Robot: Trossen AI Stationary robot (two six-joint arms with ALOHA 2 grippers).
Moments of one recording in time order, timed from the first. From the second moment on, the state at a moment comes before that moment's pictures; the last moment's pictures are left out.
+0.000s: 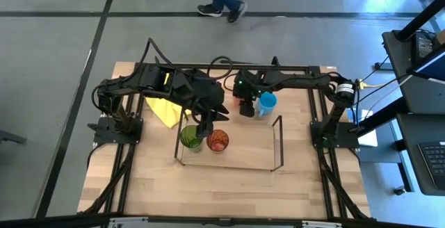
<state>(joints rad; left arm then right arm) -0.11 1.78 2.34 -1.21 -0.01 -0.19 -0.35 1.80 1.28 -0.63 -0.08 -0.24</state>
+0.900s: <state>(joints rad) -0.12 1.78 2.34 -1.27 -0.07 -0.17 -0.20 1.74 1.28 -0.72 0.02 -0.19</state>
